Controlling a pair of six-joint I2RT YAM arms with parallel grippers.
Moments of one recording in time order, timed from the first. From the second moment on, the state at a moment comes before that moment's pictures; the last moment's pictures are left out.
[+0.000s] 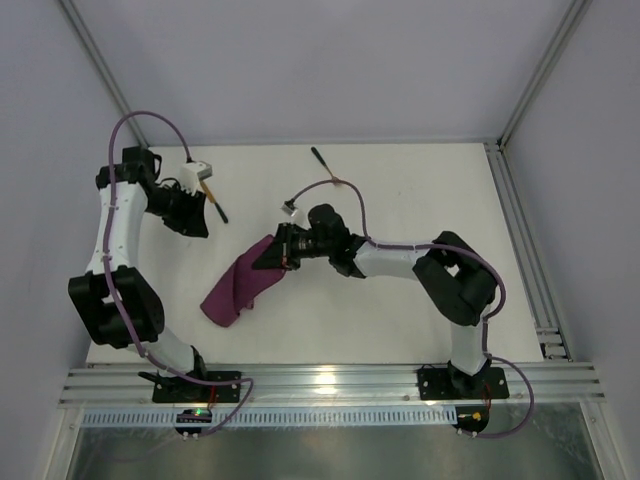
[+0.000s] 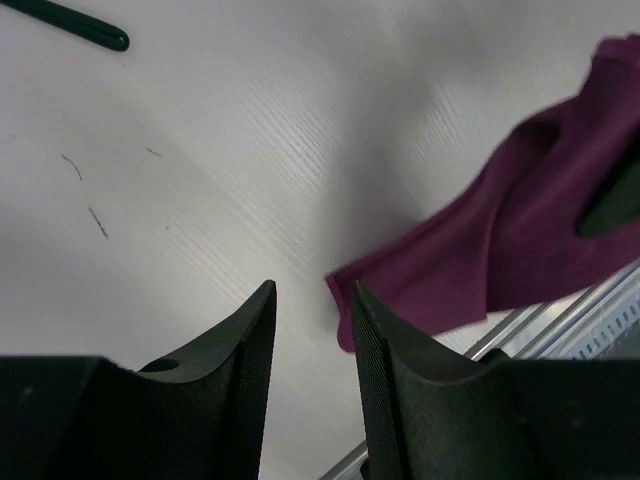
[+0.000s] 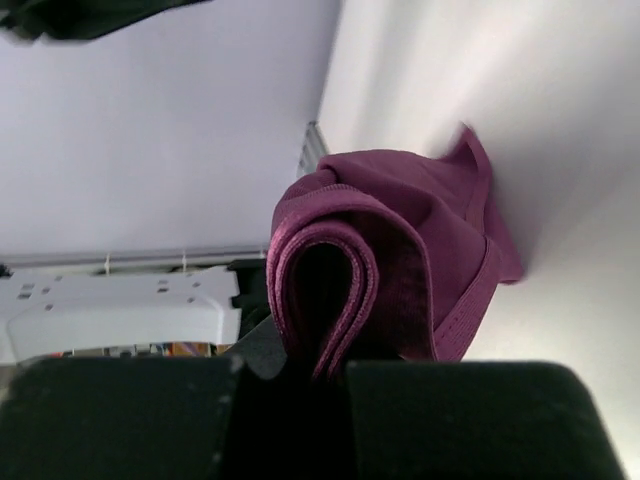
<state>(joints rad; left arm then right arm) 0.19 1.61 1.54 -1.25 0.59 0.72 0.87 1.91 1.16 0.49 -0.64 1.12</state>
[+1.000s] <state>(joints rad) -0.16 1.69 1.30 -0.99 0.53 0.69 0.58 1.92 0.91 0.40 -0.60 0.78</state>
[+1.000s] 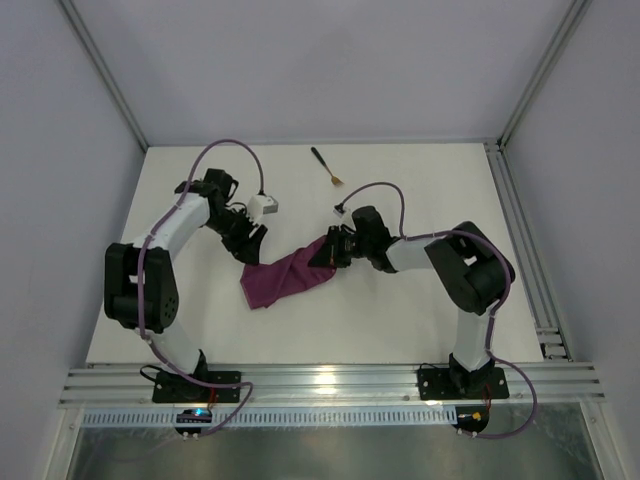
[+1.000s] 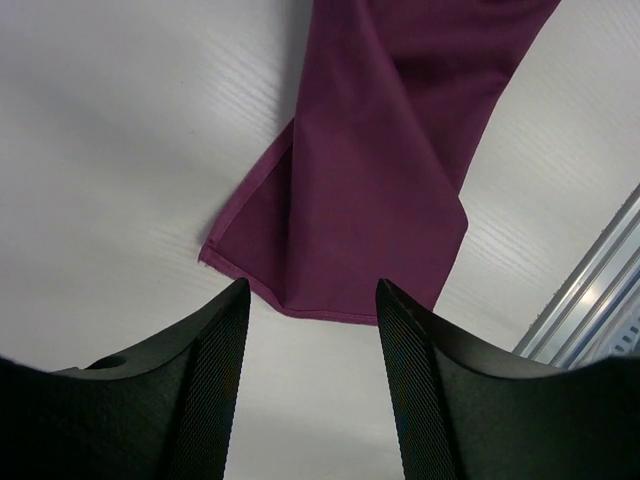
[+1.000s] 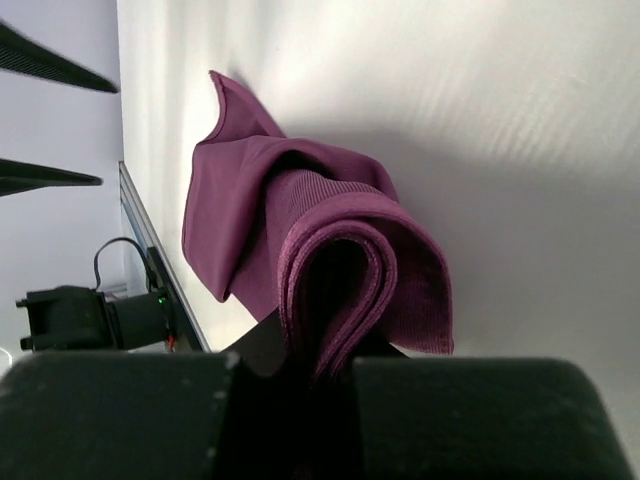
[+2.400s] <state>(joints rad) -0.23 1.82 1.31 -1.31 0.81 1.13 0.64 1.55 0.81 0.57 -0.75 0.58</state>
